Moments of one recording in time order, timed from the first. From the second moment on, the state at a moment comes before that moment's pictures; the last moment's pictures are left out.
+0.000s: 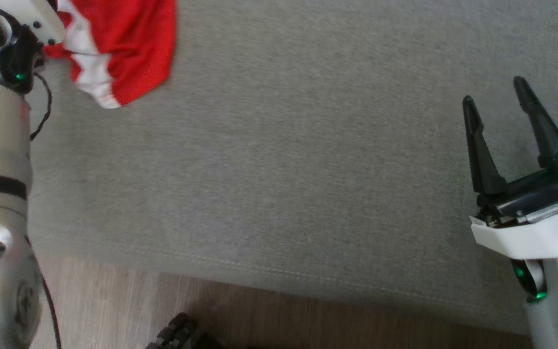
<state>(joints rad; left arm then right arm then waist) -1.15 0.21 -0.02 1.03 -0.31 -0.09 0.17 -0.21 -0.28 0.21 -0.02 0.04 0.12 -0.25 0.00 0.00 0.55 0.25</state>
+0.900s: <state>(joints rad) -0.98 0.22 -0.29 1.06 -0.38 -0.12 -0.15 -0.18 -0.19 0.24 -0.02 0.05 0.12 -0.25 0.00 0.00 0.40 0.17</state>
